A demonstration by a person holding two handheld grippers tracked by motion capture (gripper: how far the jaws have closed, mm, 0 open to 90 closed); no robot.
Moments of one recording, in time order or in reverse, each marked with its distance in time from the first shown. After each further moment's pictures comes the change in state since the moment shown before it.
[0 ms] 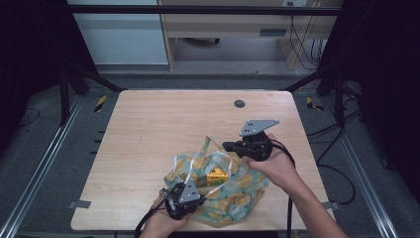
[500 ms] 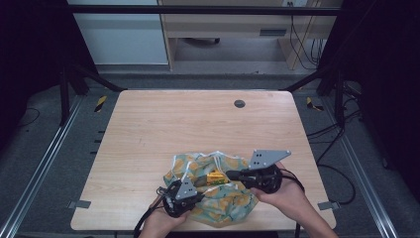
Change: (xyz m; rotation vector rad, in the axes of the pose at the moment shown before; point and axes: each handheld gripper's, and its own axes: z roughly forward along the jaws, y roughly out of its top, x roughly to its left) left arm 0.007 -0.003 -0.002 -0.026 0.018 -0.056; right arm 0.051 -0.046 -0.025 -0.016 0.107 -0.034
